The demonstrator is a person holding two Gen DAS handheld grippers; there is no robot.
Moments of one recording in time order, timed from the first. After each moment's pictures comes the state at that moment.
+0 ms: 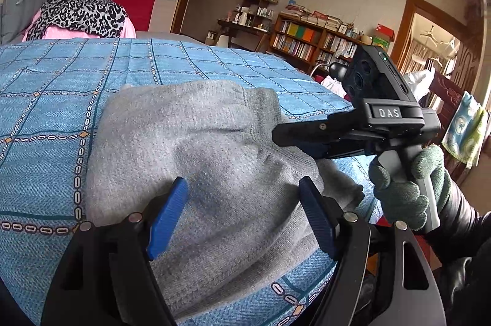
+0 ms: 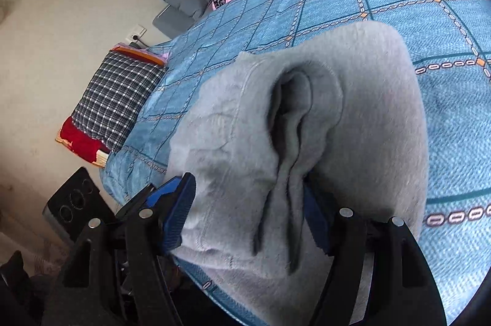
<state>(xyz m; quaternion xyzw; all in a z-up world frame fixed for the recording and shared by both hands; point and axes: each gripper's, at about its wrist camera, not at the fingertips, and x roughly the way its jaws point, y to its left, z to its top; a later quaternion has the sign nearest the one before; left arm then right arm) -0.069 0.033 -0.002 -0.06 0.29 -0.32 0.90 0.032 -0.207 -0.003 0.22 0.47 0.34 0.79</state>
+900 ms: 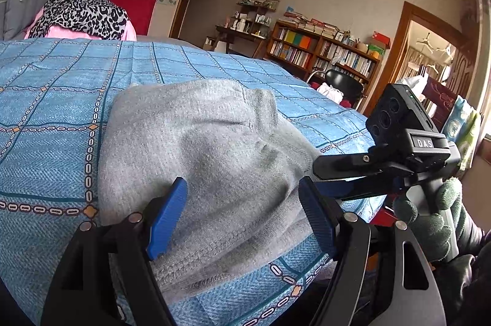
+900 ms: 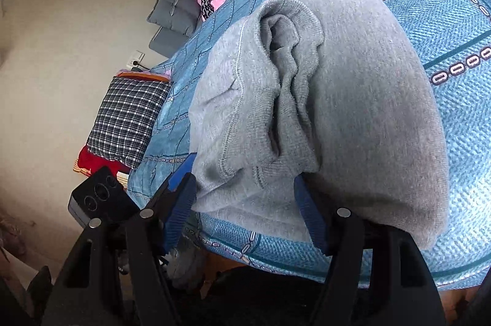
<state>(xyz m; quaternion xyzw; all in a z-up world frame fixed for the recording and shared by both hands) -0.089 0.051 -0.001 -0.07 0.28 -0.33 0.90 -0.031 -0.217 -0.013 0.33 0.46 0.30 0.76</state>
